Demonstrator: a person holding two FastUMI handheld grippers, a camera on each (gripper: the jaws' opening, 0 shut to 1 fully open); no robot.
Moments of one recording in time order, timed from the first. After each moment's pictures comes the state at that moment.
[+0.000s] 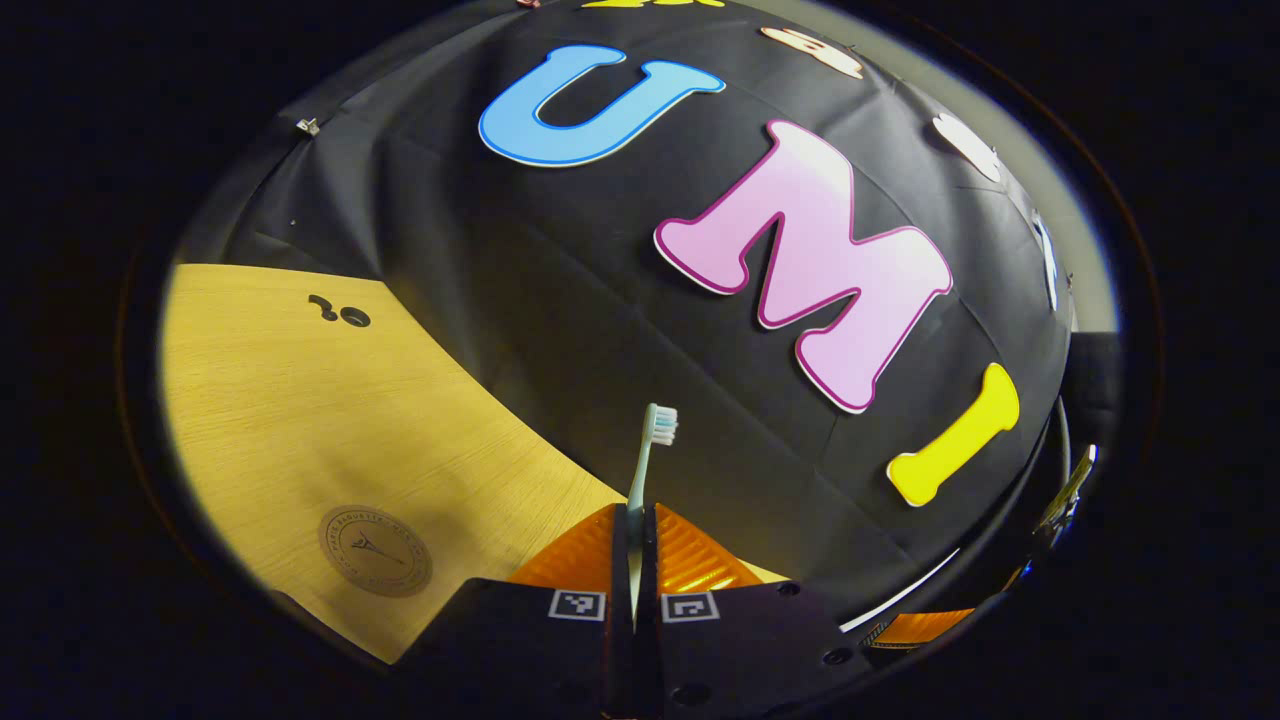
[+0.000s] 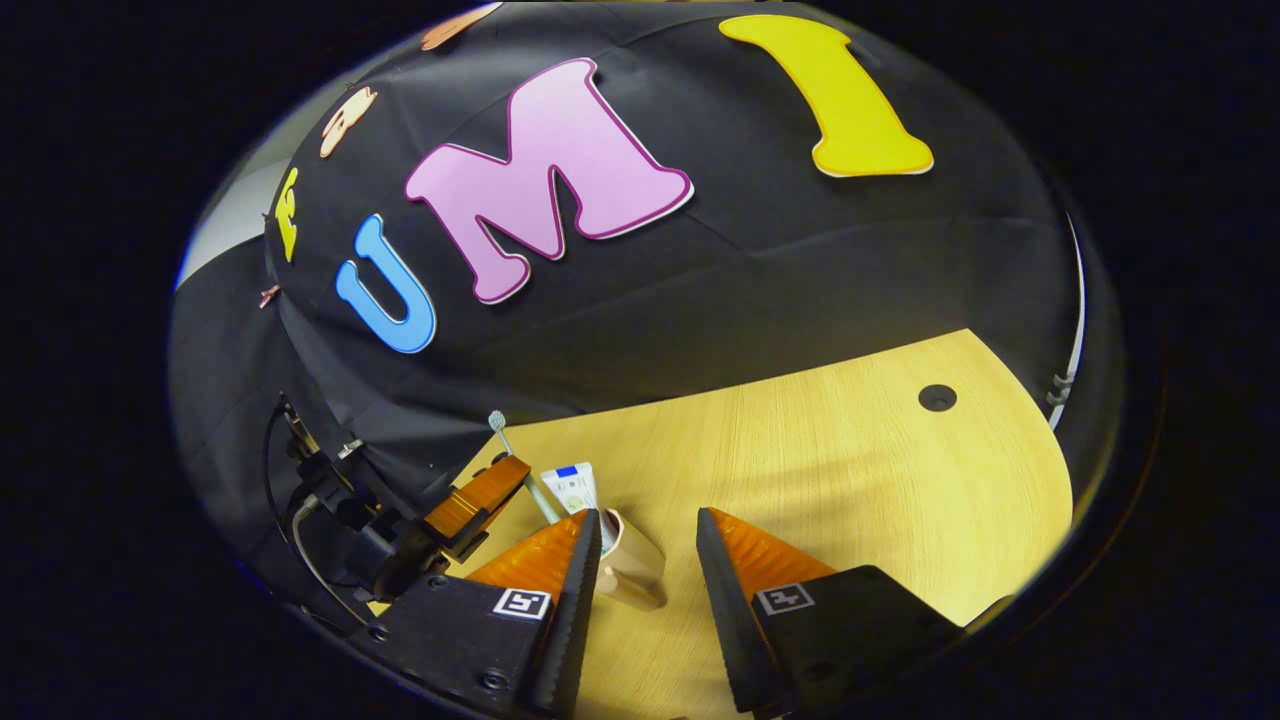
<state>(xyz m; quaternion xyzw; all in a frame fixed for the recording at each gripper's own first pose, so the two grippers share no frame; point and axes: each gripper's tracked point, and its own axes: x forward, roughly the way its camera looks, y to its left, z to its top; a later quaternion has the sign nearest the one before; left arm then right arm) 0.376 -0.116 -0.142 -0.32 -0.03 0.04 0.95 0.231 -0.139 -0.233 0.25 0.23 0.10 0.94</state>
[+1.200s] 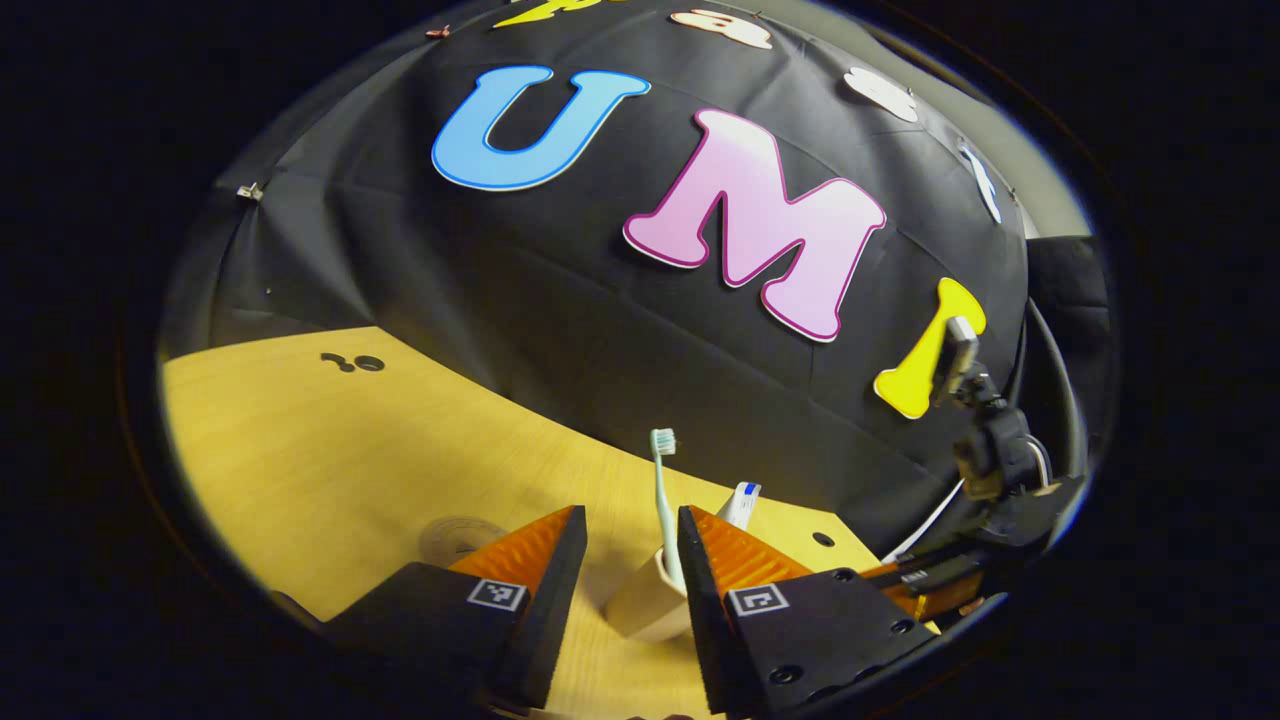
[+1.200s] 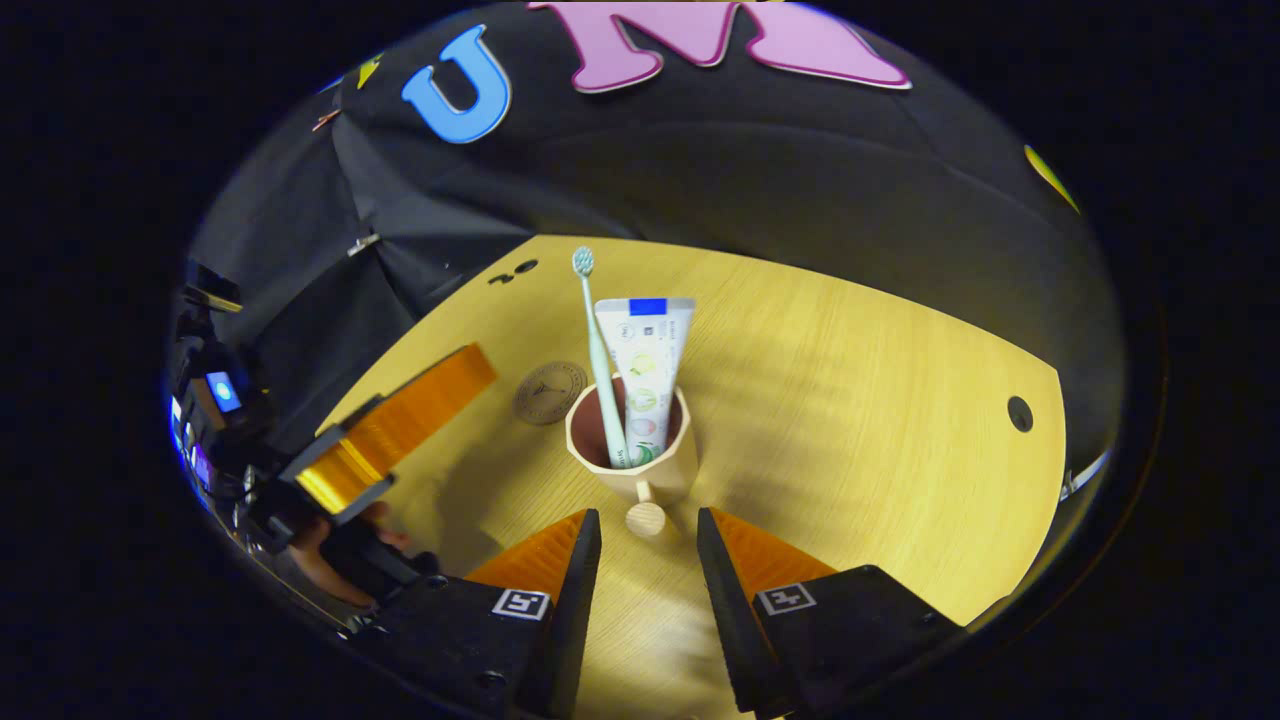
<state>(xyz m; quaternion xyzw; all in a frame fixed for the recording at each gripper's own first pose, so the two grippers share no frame) 0.273 -0.081 -0.168 -0.20 0.02 0.01 0.98 0.226 -0.044 -0.322 0.03 0.43 0.24 0.87</state>
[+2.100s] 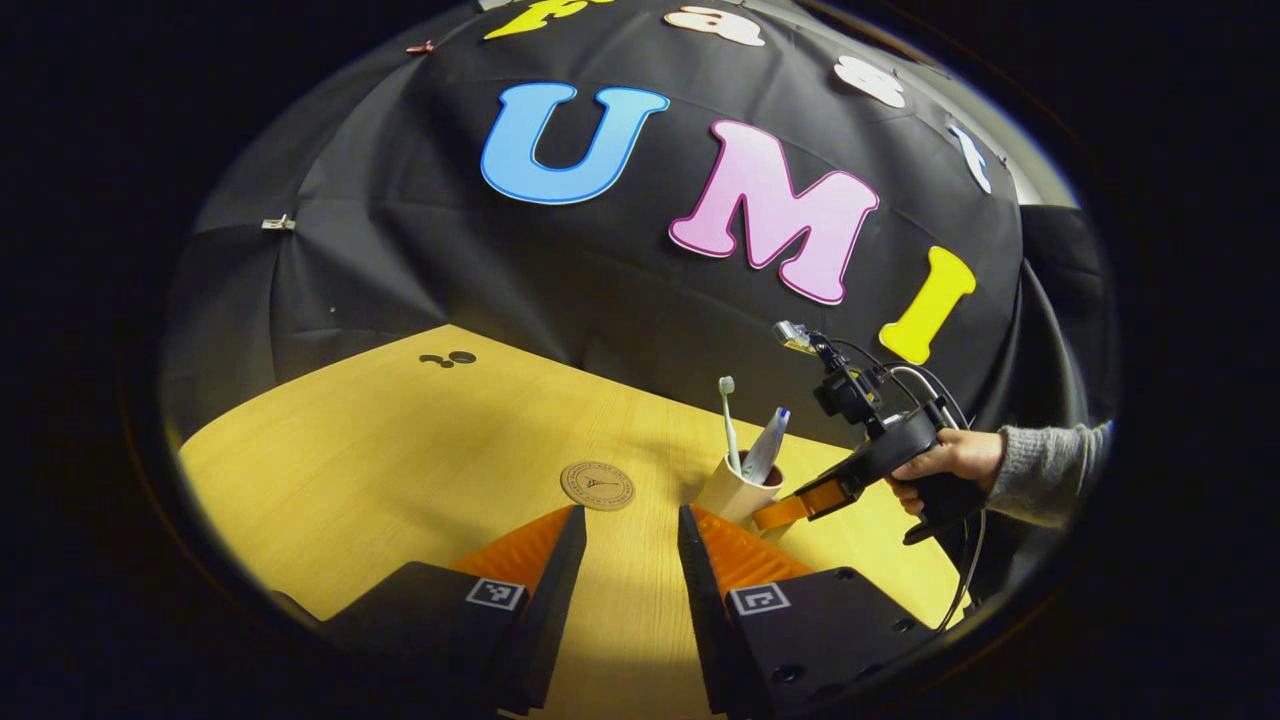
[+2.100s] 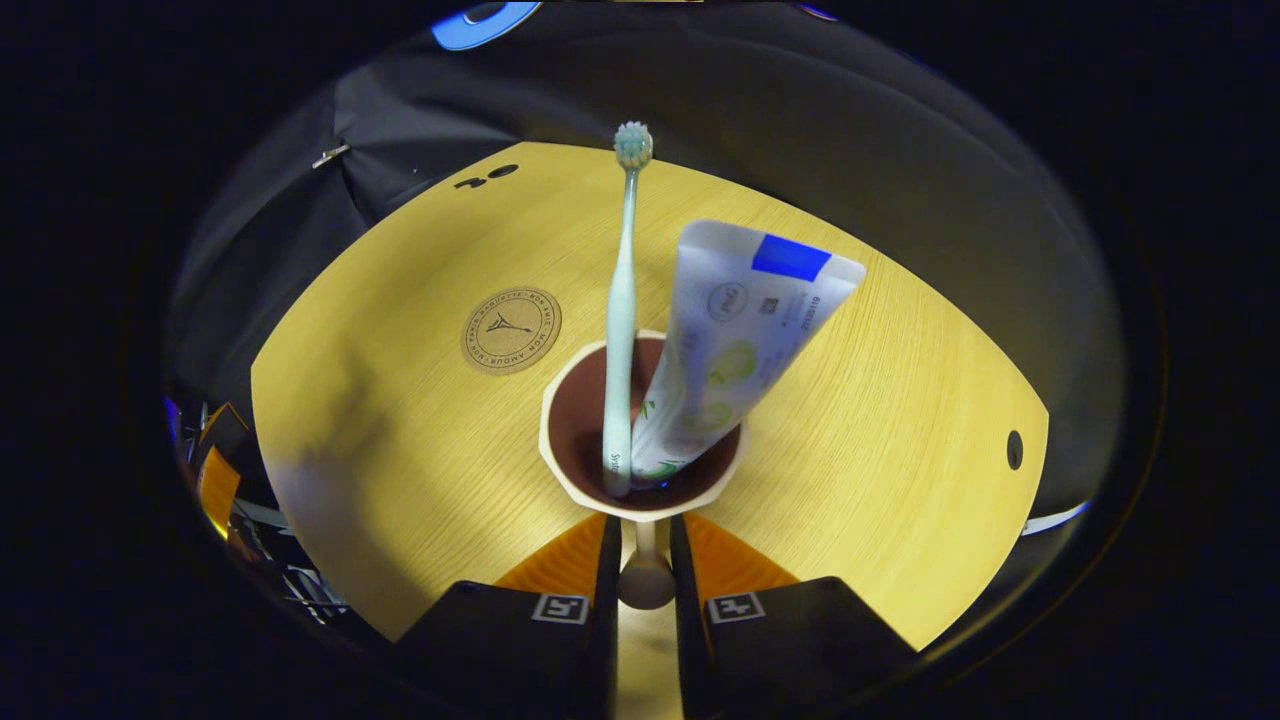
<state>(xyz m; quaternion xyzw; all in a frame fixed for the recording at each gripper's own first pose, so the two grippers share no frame) 0.149 -0.036 -0.187 -0.16 0.08 0.04 0.98 0.248 -0.026 -0.371 -0.08 0.52 0.21 0.83</state>
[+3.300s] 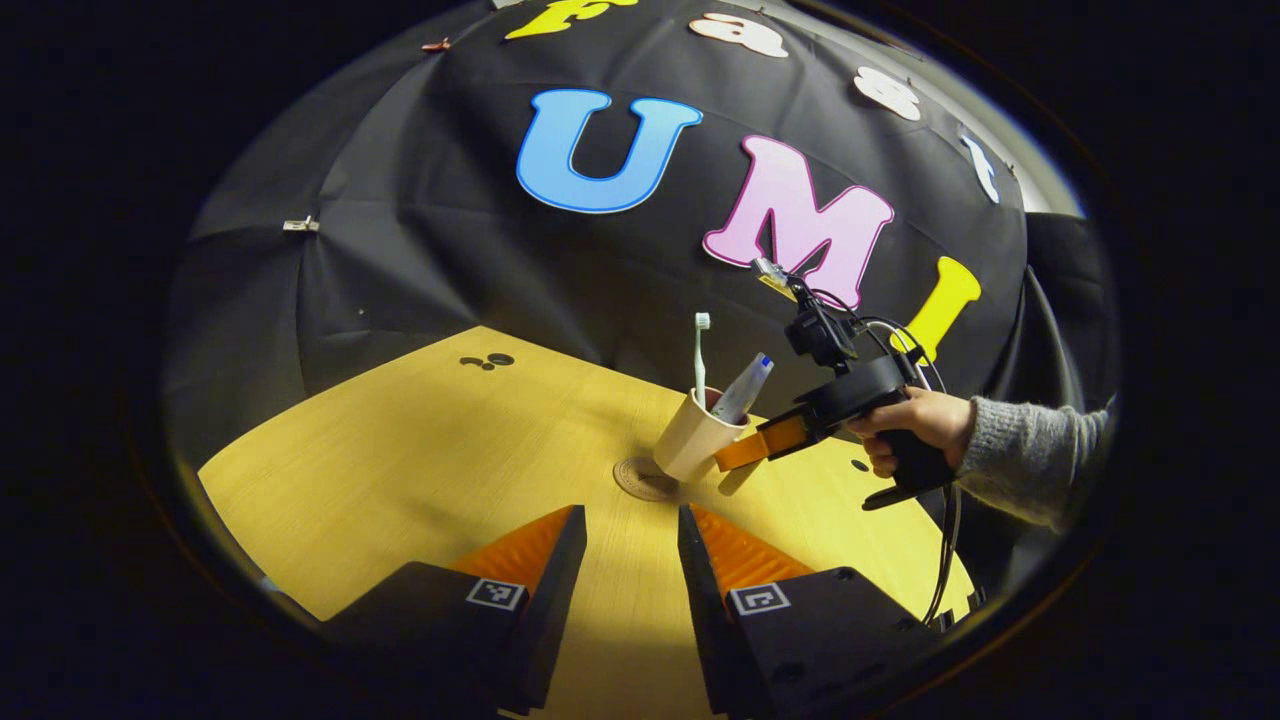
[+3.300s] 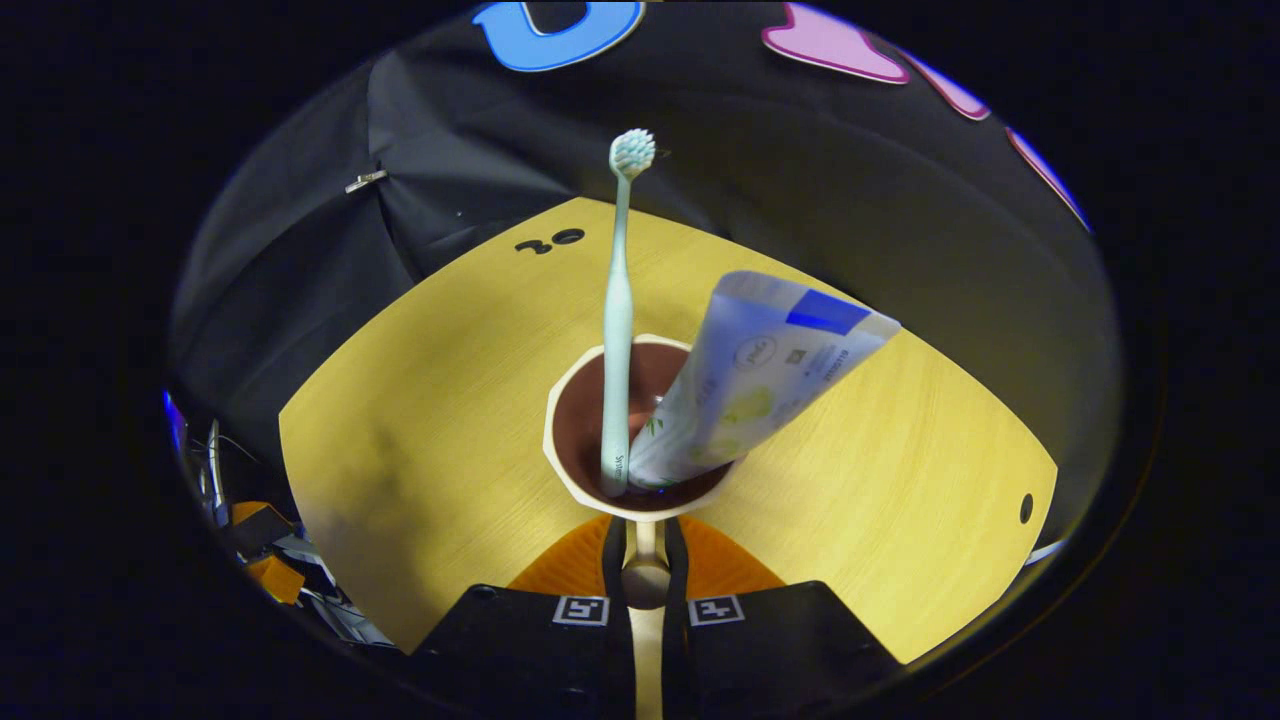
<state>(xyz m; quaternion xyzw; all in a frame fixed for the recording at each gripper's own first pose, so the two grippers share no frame) 0.098 0.022 -0.190 -0.17 0.09 0.05 0.98 0.291 0.099 -0.321 -0.06 0.45 0.24 0.86</state>
